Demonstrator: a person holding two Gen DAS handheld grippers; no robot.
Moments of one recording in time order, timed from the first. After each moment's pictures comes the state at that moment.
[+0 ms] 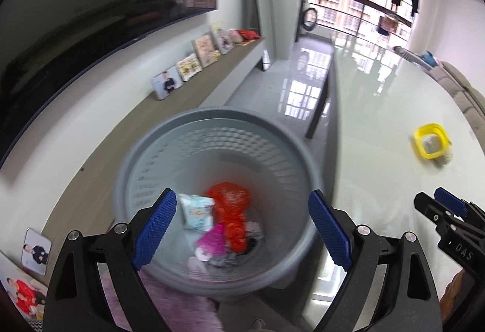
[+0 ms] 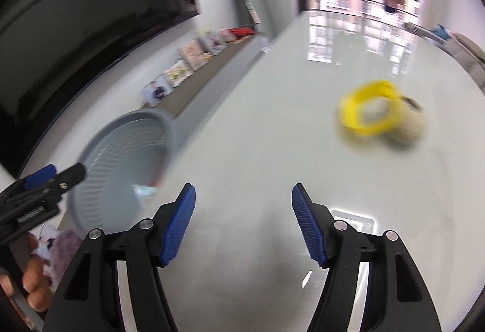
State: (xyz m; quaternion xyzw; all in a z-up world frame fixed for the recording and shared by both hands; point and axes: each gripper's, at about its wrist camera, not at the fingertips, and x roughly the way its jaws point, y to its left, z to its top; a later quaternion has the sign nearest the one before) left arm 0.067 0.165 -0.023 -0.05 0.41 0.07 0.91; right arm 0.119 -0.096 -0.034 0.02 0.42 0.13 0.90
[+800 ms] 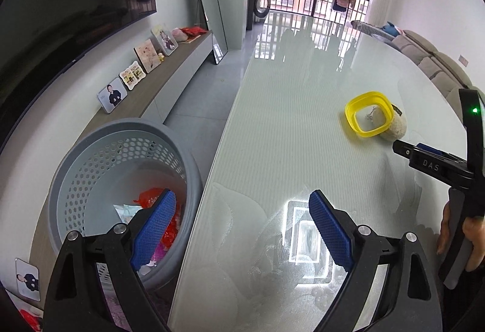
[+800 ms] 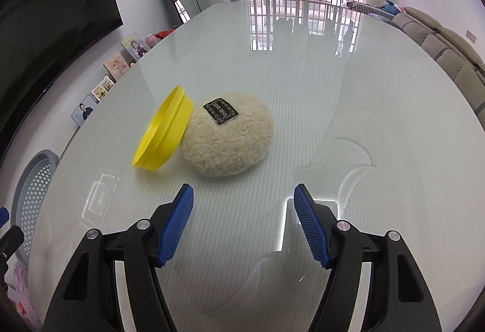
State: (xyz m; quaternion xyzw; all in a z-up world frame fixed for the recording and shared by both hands) left arm 0.100 0.048 -0.027 -0.01 0.43 -0.02 0.90; right arm 0.203 -0.233 -0.063 0.02 0.45 0.03 0.89
